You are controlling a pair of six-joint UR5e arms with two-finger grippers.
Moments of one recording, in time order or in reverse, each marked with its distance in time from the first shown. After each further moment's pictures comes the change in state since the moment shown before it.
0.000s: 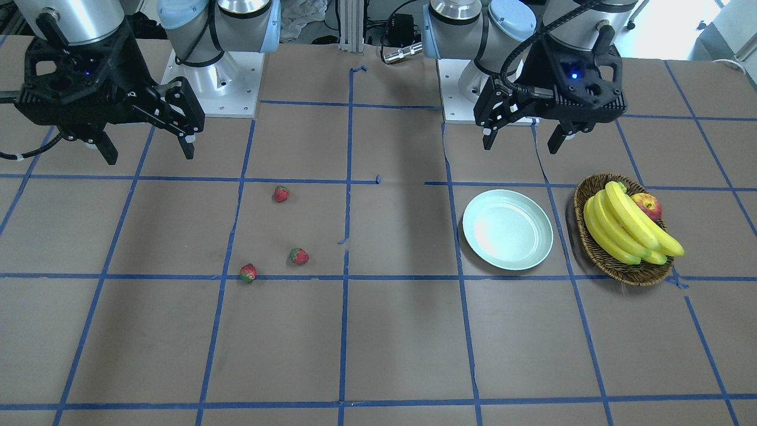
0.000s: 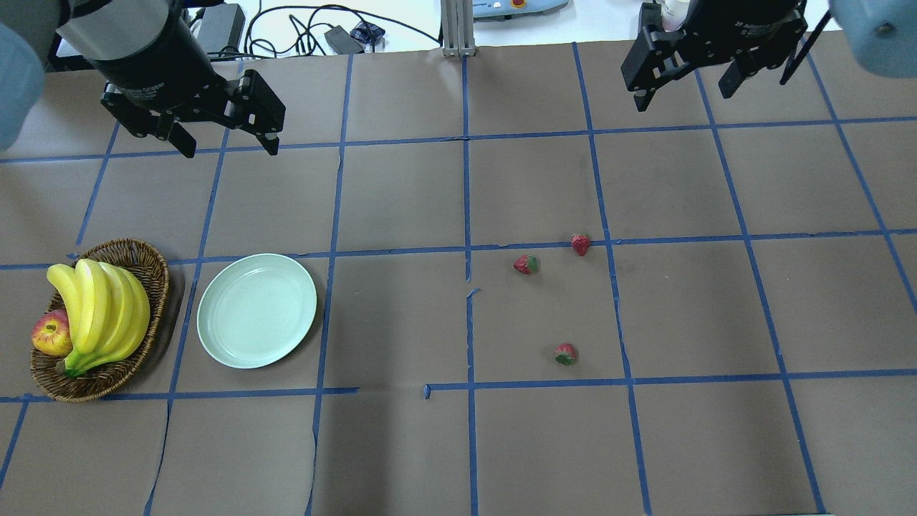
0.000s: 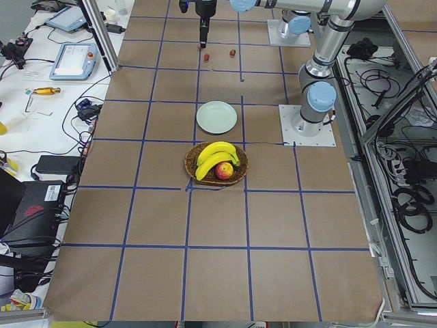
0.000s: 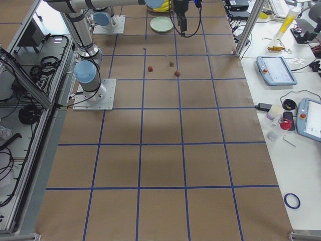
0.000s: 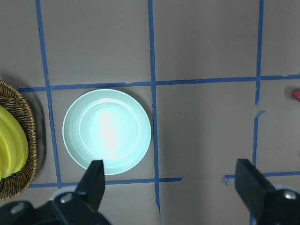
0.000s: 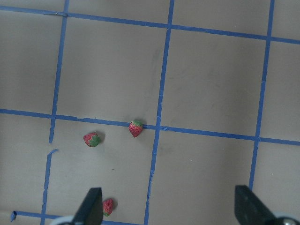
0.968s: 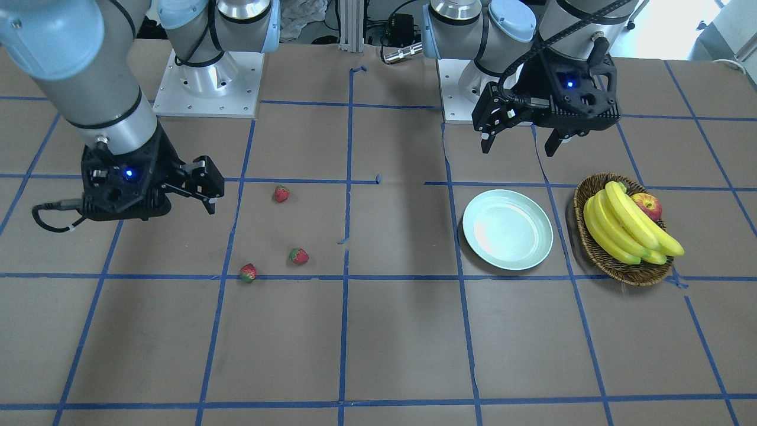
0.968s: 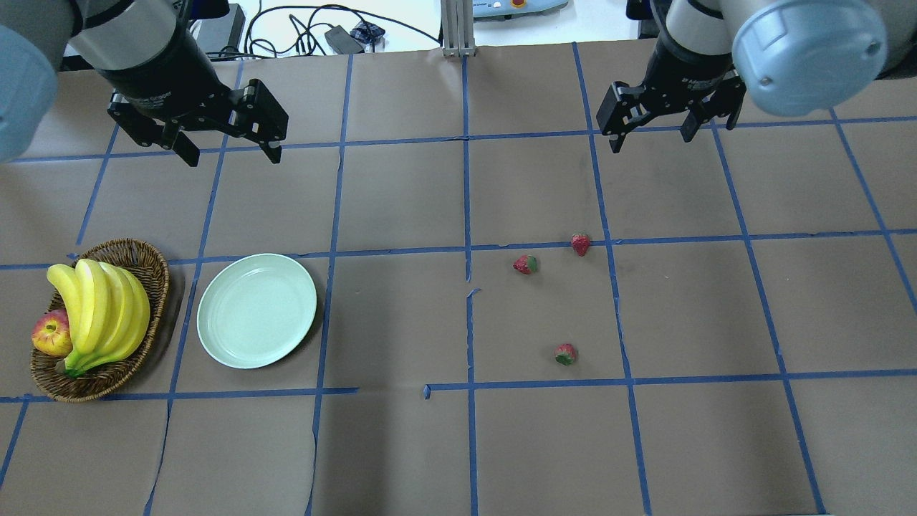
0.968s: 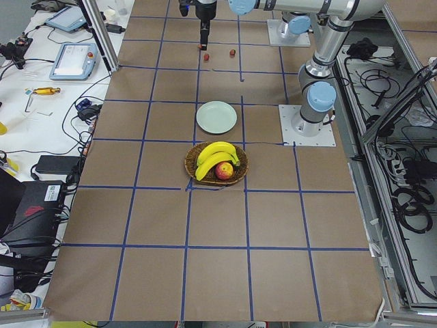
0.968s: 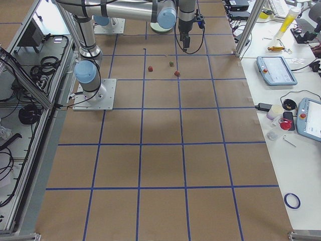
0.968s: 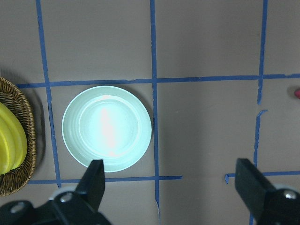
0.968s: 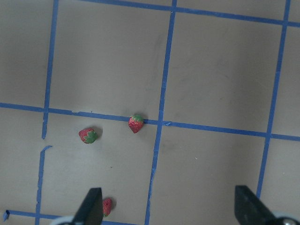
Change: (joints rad) left arm 0.000 -0.003 -0.022 0.000 0.004 -0.011; right arm 0.003 0.151 0.125 -0.149 0.001 -0.001
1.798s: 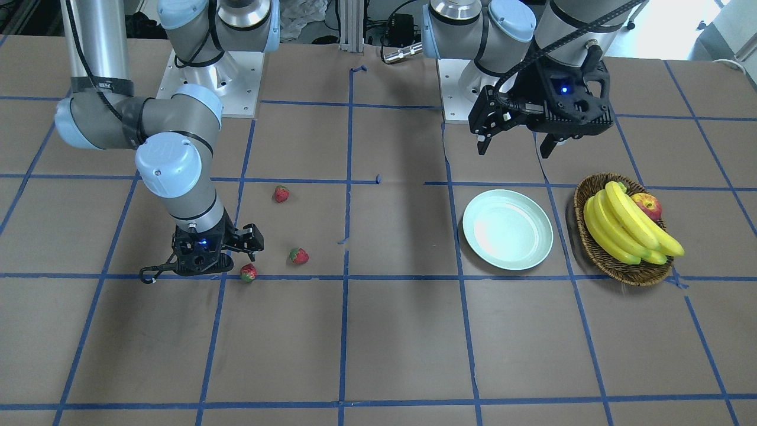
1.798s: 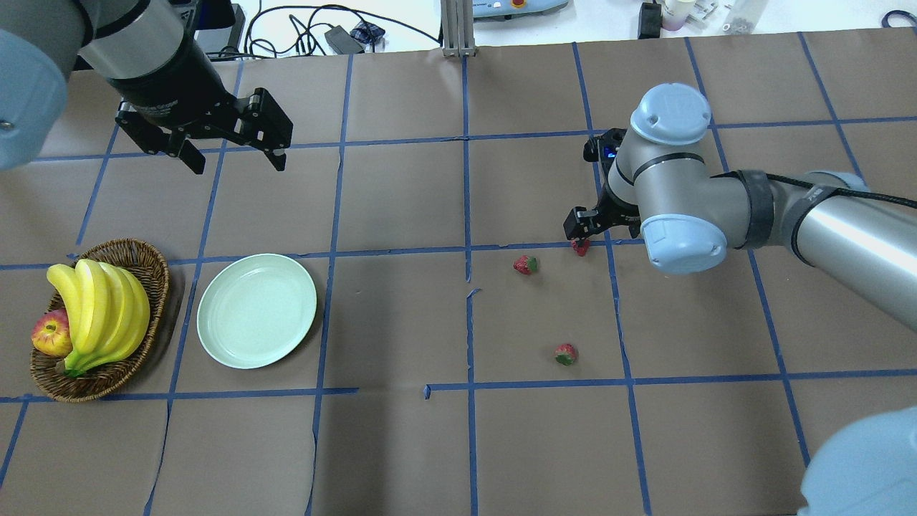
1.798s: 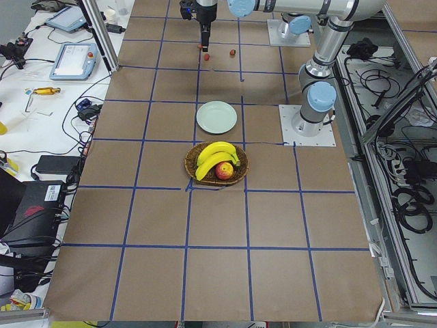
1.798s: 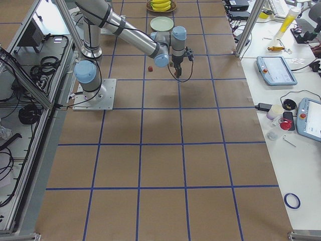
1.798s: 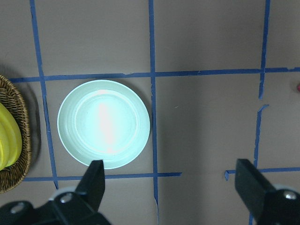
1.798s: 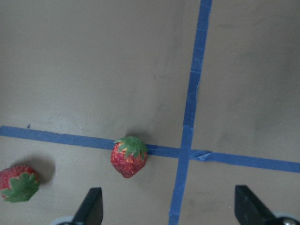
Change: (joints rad) left arm -0.001 -0.002 -0.013 0.000 -0.007 0.000; right arm 0.009 0.152 0.411 -0.606 0.013 -0.001
